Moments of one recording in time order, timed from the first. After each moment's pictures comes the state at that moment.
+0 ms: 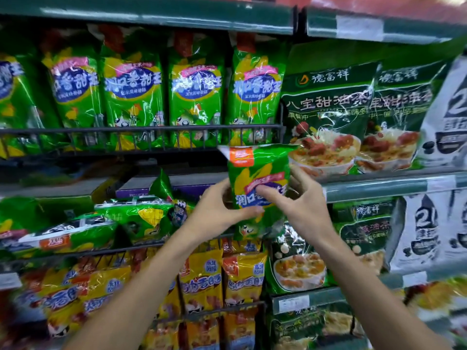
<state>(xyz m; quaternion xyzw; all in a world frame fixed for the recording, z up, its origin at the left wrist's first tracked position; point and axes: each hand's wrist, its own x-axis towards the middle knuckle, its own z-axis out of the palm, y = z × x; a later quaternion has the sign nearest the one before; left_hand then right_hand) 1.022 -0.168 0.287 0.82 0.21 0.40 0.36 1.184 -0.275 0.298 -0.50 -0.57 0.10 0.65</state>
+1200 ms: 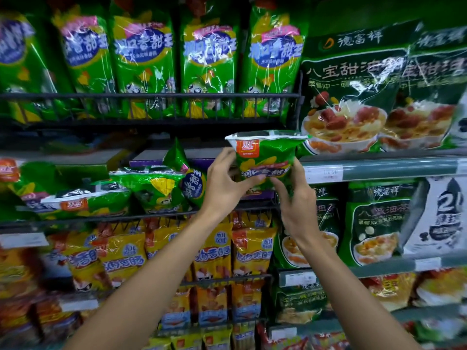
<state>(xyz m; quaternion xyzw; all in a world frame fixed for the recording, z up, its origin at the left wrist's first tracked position) 1.042 -0.150 0.254 0.75 0.21 0.57 0.25 1.194 -0.221 0.215 -0.54 -0.58 -0.07 0.60</state>
